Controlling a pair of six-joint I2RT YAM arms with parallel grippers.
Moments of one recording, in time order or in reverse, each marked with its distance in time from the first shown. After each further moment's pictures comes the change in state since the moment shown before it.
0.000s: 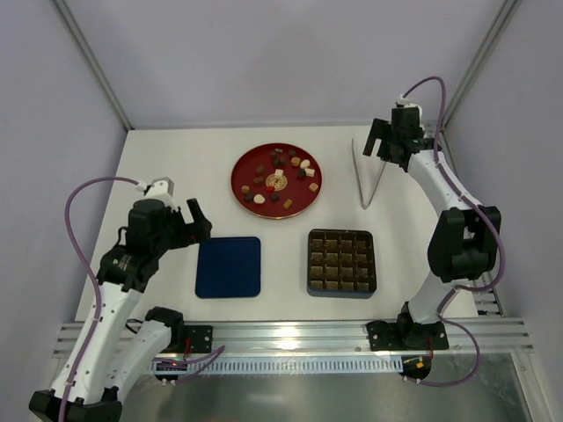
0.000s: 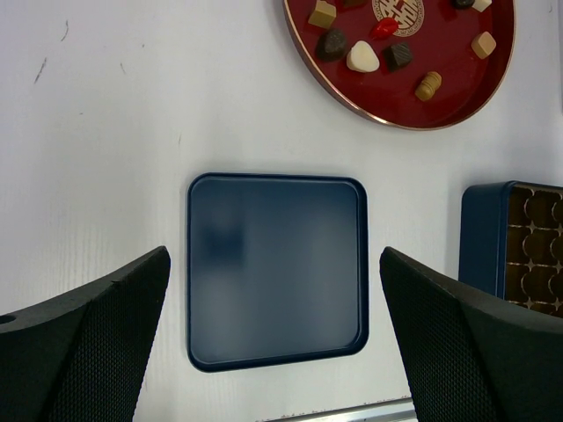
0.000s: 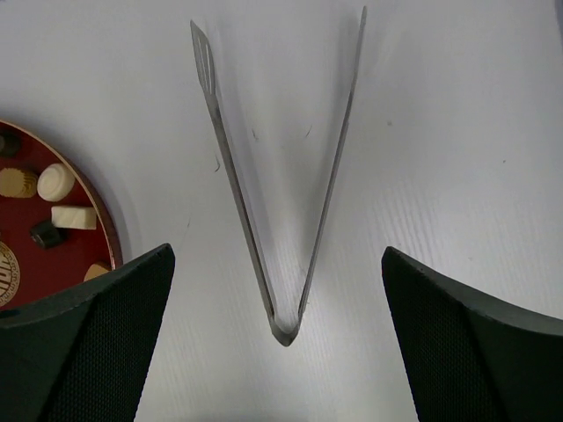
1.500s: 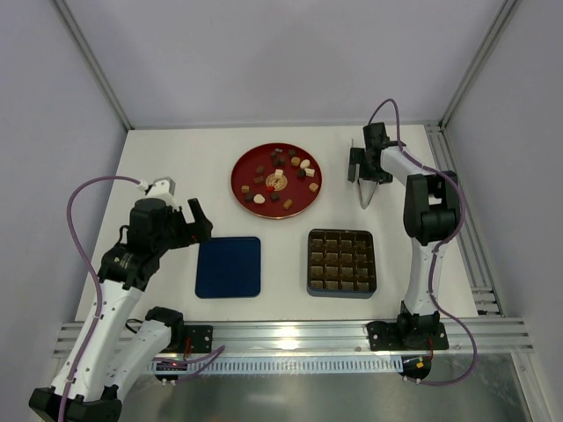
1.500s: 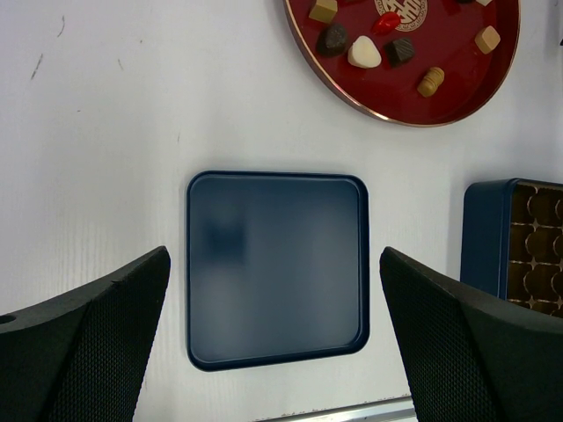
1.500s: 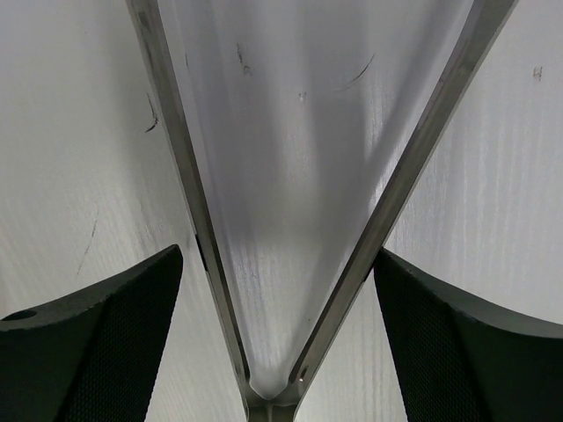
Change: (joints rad) left arm -0.004 0.012 0.000 0.000 0.000 0.000; right arm 0.043 0.430 0.145 -0.085 -0.034 -0.108
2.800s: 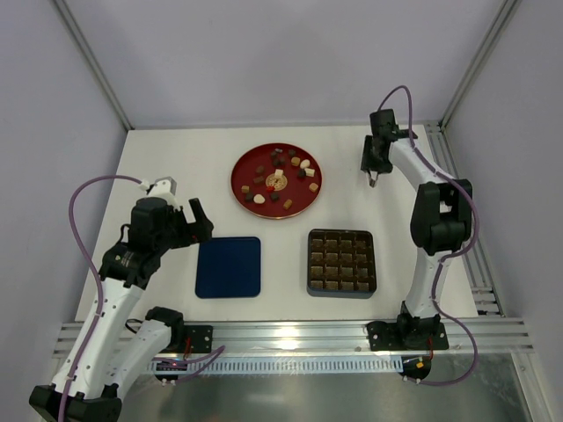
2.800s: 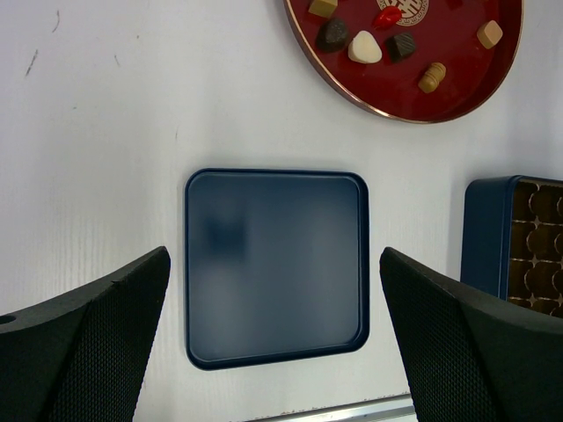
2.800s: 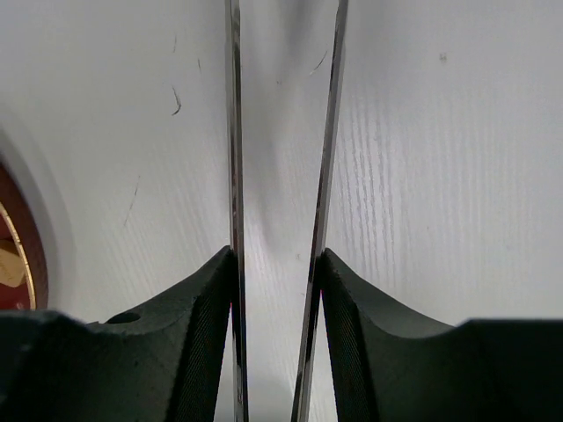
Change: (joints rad) left arm 0.000 0.013 0.000 0.000 0.008 0.000; right arm -0.001 -0.097 0.056 -0.137 0.026 0.055
